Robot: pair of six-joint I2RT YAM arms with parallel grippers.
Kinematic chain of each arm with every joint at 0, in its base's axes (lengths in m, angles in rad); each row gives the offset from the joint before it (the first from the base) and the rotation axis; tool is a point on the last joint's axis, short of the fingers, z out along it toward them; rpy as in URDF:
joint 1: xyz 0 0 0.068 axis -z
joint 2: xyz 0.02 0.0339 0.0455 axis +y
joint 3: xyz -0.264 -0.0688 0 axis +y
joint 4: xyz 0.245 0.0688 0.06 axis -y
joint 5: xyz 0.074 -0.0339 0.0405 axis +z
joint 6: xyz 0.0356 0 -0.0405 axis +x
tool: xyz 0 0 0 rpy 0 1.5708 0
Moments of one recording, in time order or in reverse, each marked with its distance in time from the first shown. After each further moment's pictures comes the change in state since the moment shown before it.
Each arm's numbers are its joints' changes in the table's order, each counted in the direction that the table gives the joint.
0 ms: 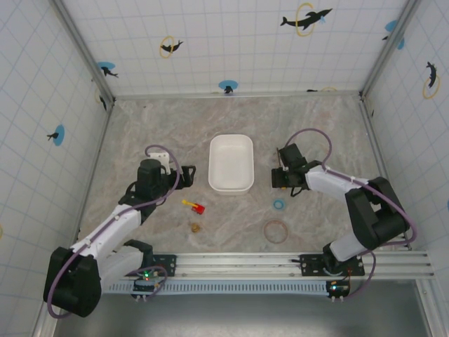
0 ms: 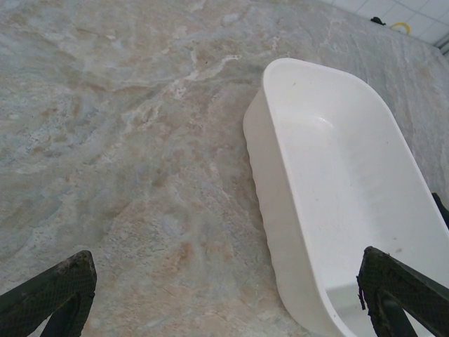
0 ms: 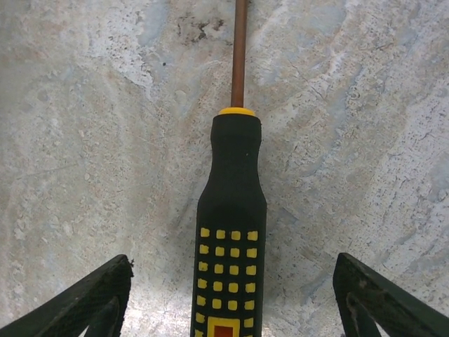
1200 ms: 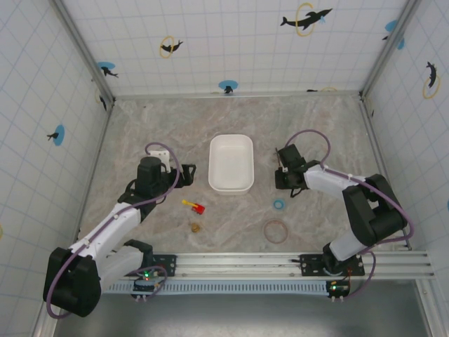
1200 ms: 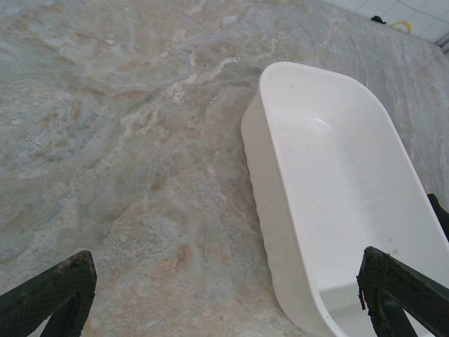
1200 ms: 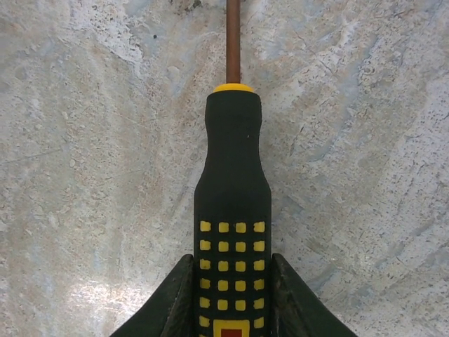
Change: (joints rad) left arm 0.006 0.000 -0.034 -0.044 0.007 0.004; right arm 0.002 0.025 -0.003 -0.016 0.022 0.002
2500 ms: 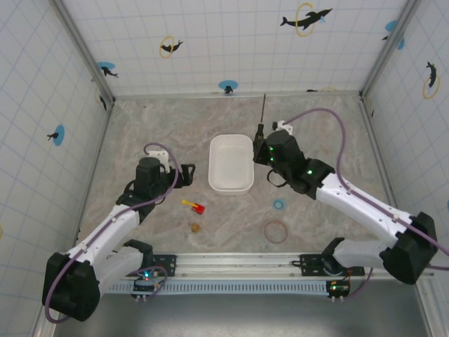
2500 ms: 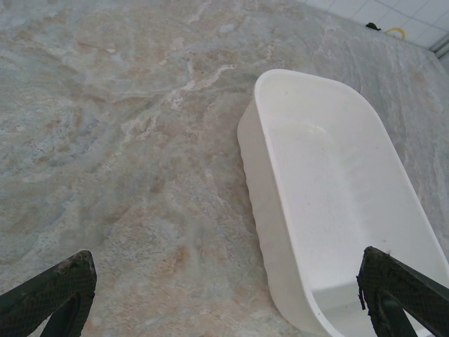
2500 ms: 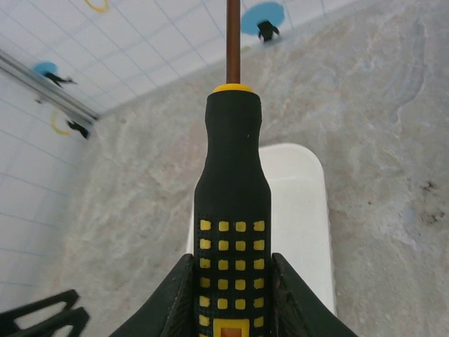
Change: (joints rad) left arm 0.004 -0.037 -0.004 -0.023 0.010 -0.001; right arm -0.327 -0.291 -0.270 0.032 -0.240 0.427
